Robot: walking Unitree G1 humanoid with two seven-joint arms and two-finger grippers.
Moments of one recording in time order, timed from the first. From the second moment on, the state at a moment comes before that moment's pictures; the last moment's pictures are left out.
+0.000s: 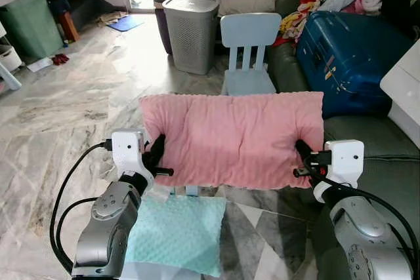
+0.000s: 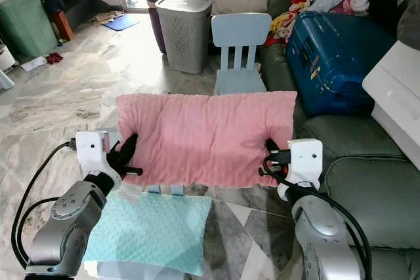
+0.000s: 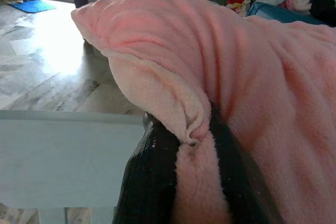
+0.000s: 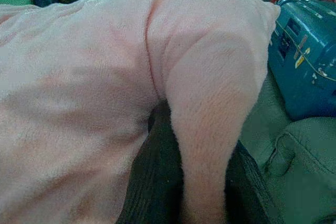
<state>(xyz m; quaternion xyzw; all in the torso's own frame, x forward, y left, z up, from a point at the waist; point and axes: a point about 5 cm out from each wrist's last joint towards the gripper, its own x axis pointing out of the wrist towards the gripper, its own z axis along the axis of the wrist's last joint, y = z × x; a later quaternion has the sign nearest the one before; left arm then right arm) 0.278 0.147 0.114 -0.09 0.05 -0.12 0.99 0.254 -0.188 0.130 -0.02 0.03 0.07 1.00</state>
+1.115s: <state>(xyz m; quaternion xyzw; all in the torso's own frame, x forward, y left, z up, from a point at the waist) 0.278 0.146 0.114 -0.09 0.05 -0.12 0.99 0.254 -0.188 0.130 -0.02 0.03 0.07 1.00</state>
